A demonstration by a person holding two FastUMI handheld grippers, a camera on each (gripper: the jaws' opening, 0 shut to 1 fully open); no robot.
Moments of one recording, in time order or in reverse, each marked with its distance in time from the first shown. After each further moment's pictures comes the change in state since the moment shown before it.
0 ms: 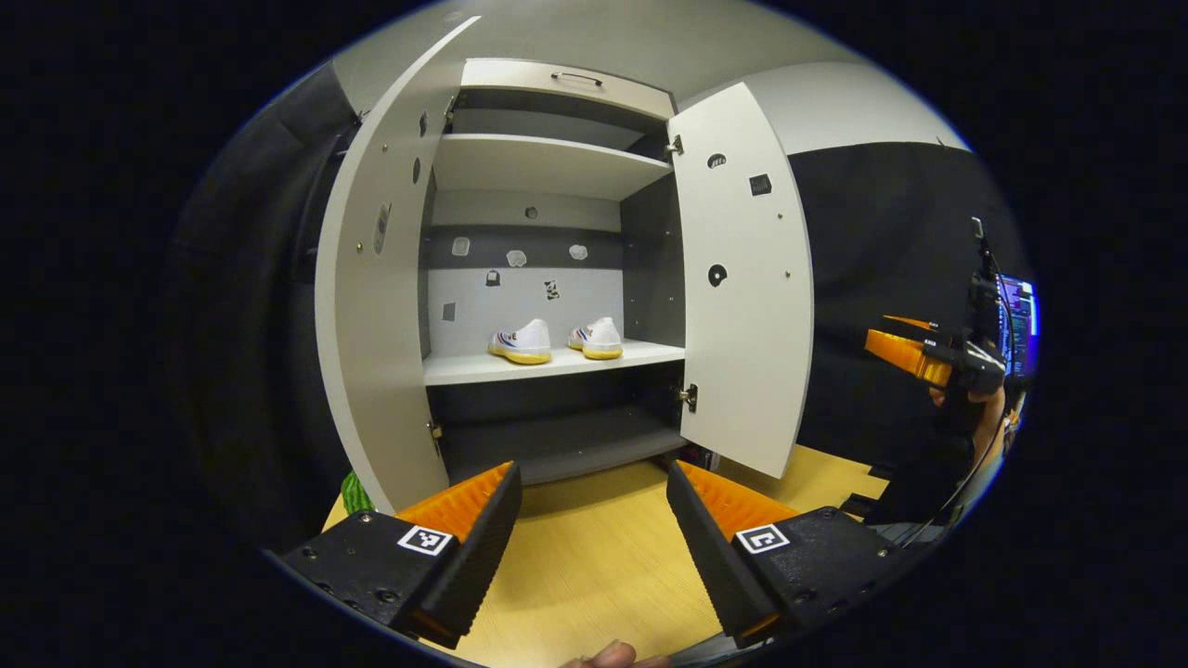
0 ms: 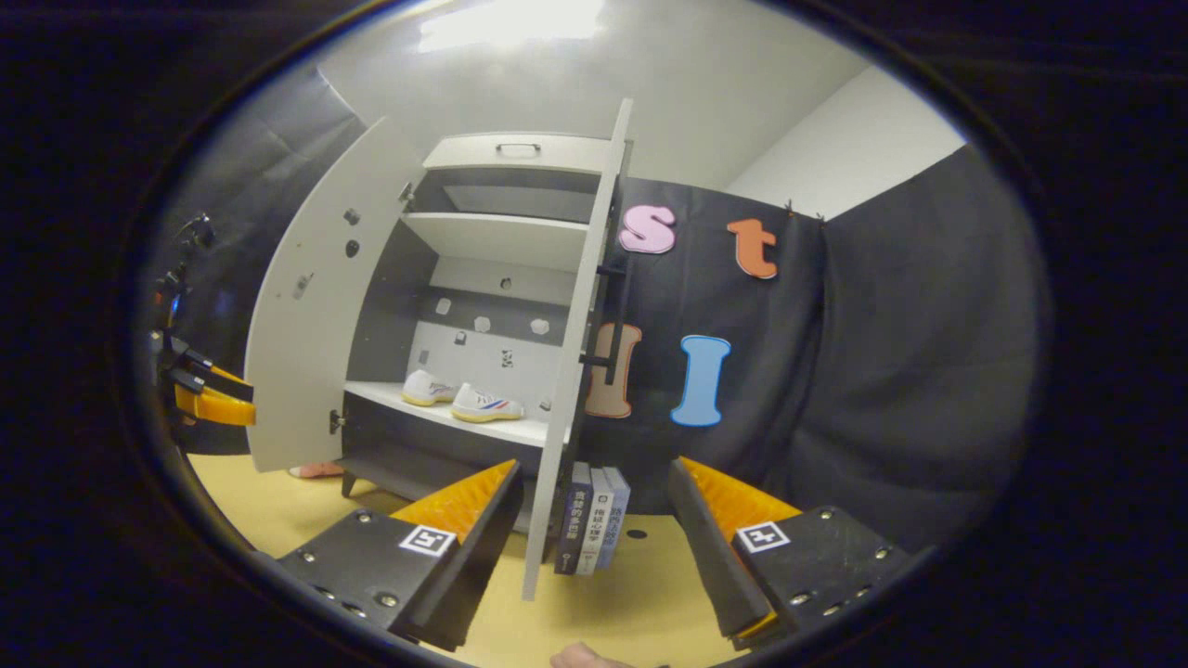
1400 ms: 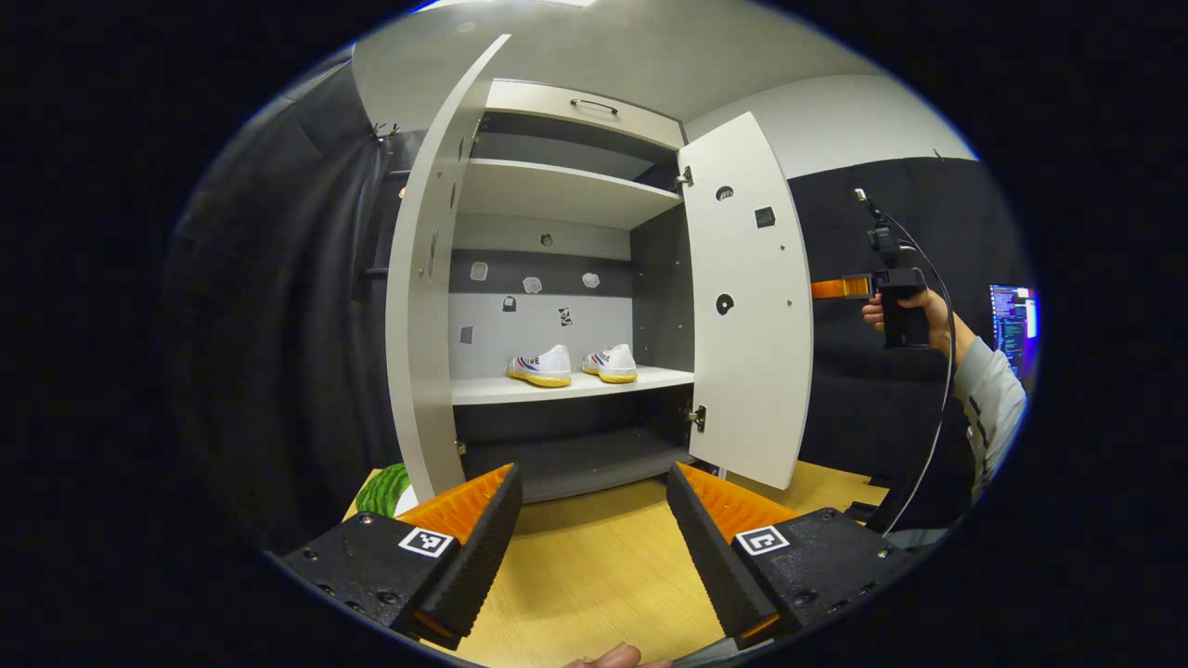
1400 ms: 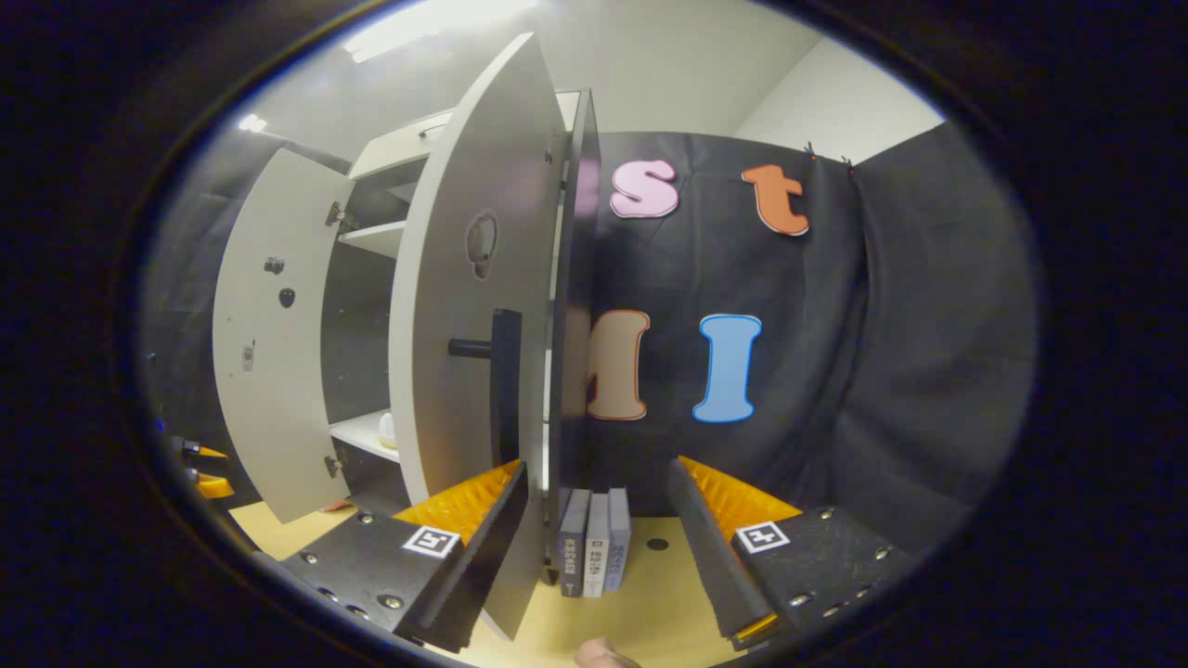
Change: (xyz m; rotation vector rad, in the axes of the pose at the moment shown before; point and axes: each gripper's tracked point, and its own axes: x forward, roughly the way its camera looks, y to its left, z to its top) left arm -0.021 0.029 0.010 -0.018 -0.065 -0.019; right arm 0.142 -0.046 0.060 0.150 0.149 0.054
